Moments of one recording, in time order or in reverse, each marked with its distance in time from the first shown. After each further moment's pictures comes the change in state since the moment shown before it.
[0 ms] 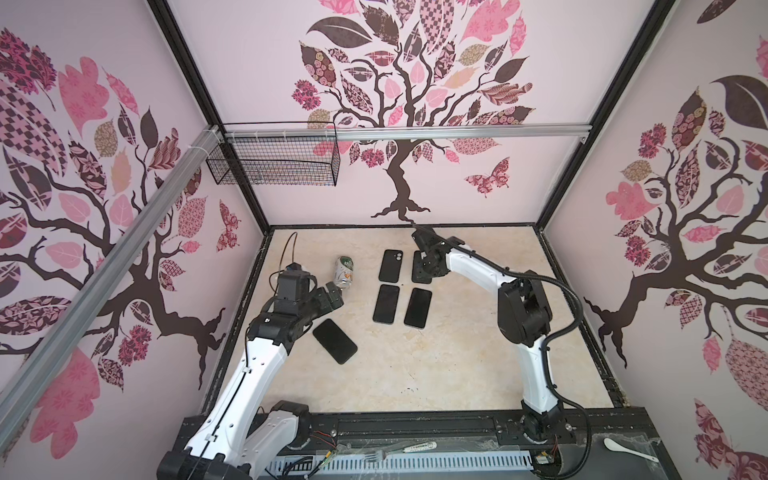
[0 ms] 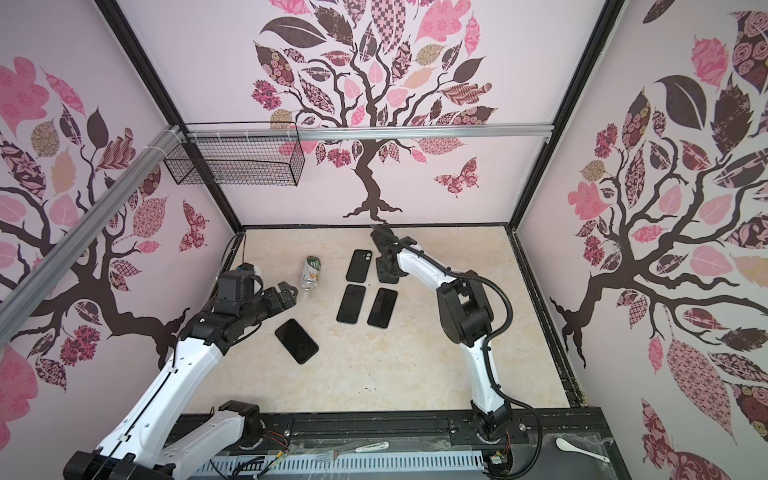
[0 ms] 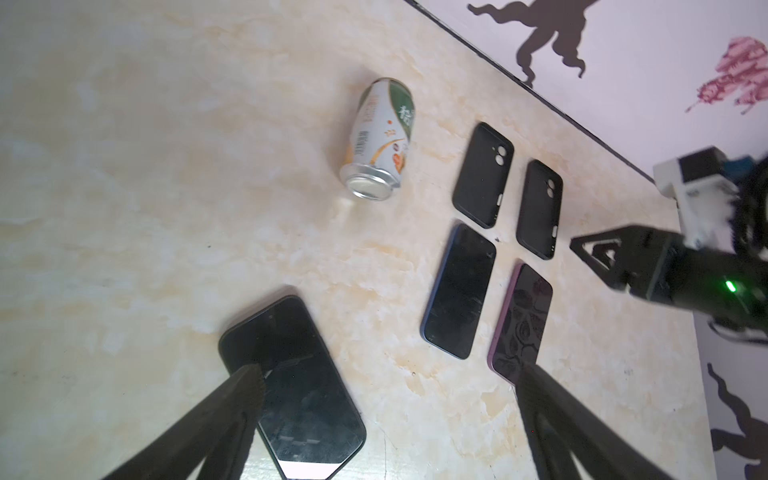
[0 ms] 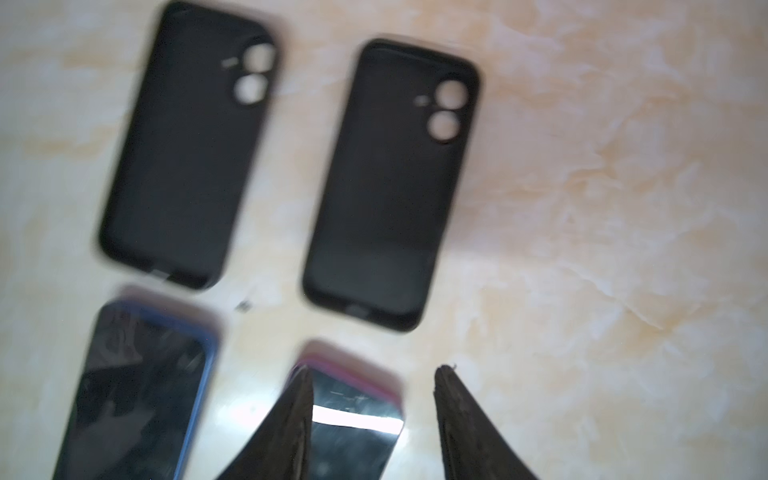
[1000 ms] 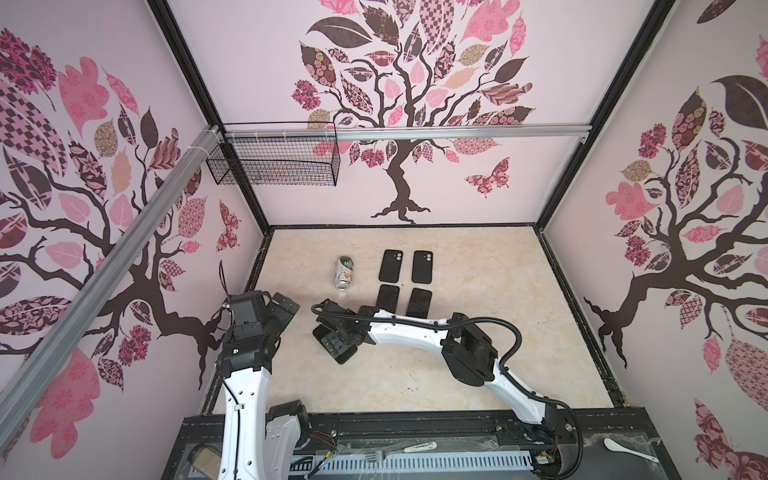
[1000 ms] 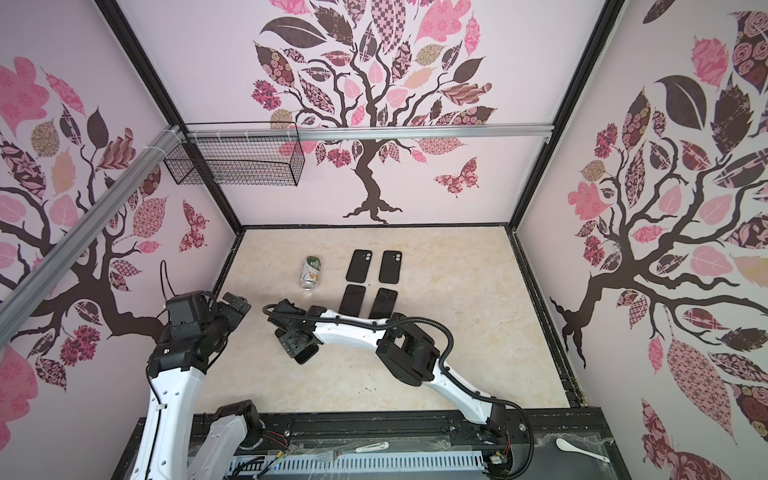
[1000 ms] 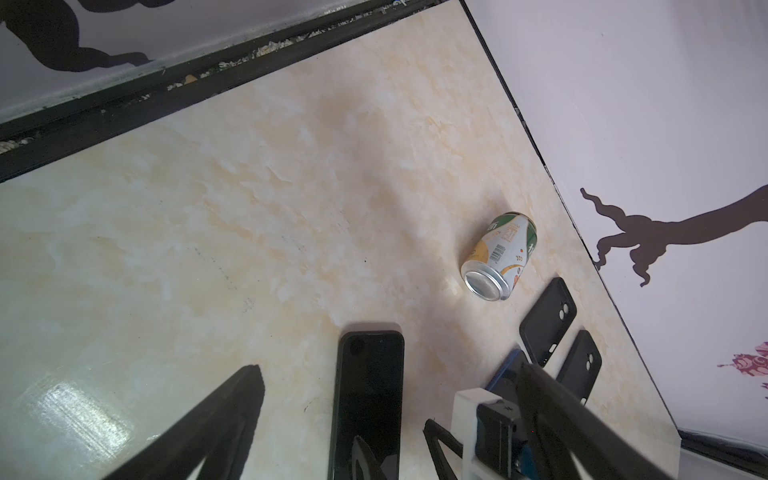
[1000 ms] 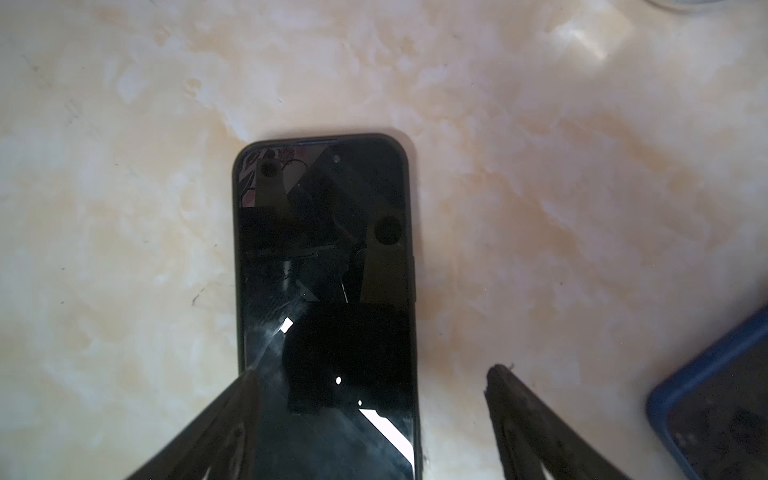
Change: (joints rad) left arm 0.355 -0.195 -0.058 -0.129 -0.051 -0.174; right arm 0.552 0.317 0.286 0.041 -0.010 0.024
